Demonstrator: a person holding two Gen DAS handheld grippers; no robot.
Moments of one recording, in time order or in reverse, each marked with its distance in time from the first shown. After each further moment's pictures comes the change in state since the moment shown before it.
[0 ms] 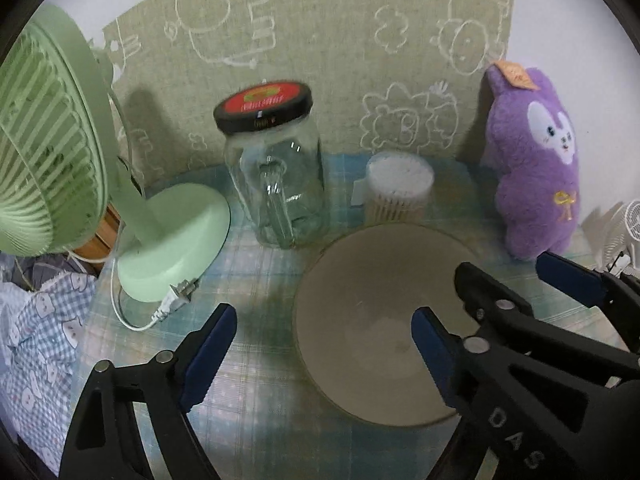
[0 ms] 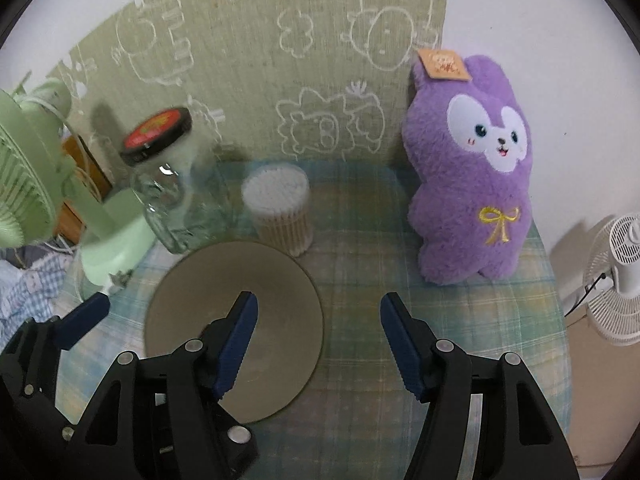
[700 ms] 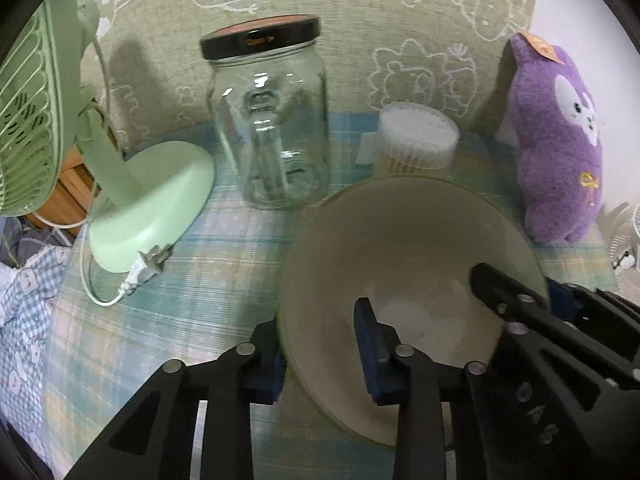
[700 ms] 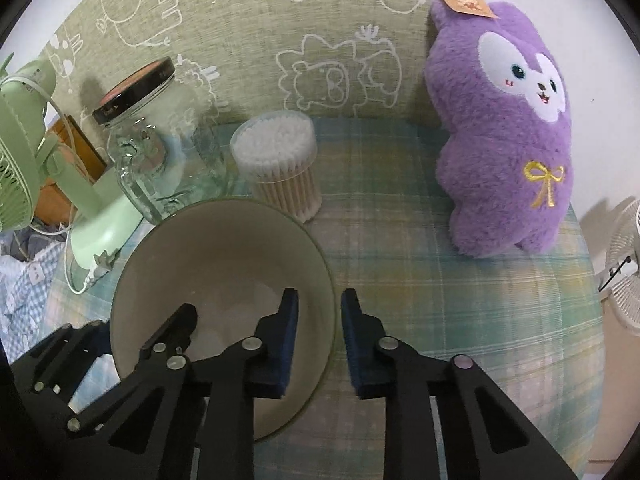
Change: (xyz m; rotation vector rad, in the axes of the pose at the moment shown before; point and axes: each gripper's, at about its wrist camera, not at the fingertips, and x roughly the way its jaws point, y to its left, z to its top) left arm 0.033 0.002 -0.014 -0.031 0.071 -0.043; right arm 0.038 0.003 -0.012 0.022 0.079 0.053
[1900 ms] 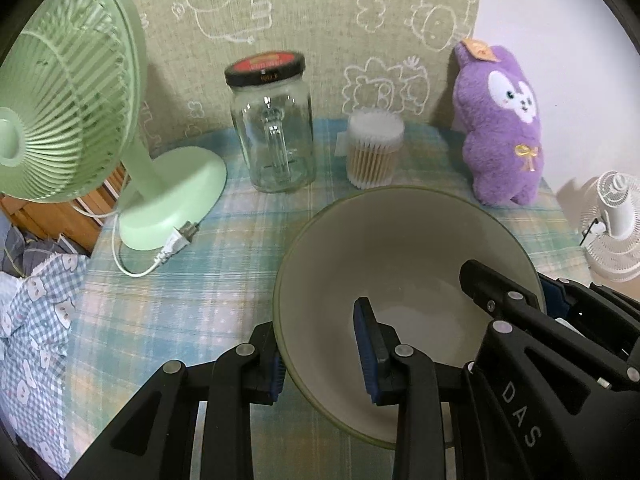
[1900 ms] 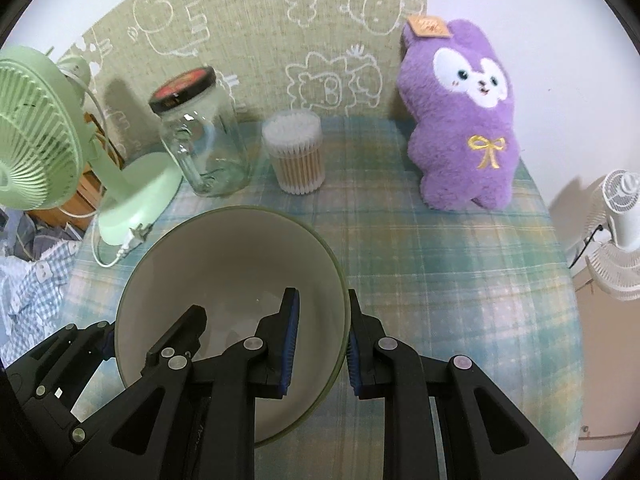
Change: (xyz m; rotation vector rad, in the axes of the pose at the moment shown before) left arm -0.073 0.004 -0.038 0.060 -0.027 -0.032; right arm -0.077 0.017 -0.042 0.040 -0.028 -0.045
